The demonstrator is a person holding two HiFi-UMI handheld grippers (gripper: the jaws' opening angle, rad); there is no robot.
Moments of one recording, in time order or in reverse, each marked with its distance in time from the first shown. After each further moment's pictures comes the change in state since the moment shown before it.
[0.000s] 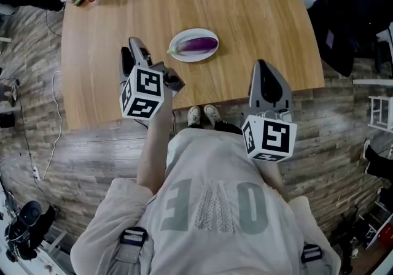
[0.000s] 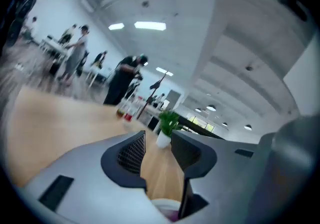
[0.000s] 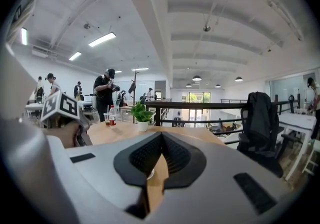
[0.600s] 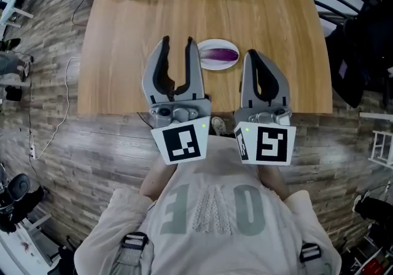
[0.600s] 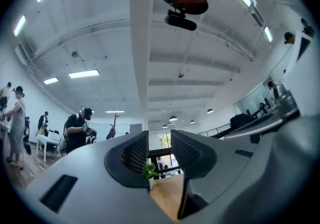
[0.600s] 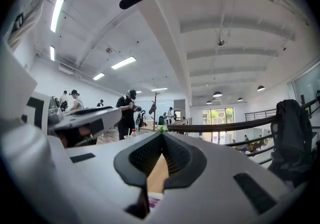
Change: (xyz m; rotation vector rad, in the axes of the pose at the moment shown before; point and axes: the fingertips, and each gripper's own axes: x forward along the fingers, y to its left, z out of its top) left arm -0.117 -0.152 0.080 0.618 -0.384 -0.434; right arm 0.018 0.083 0.085 -0.049 -0.256 0.255
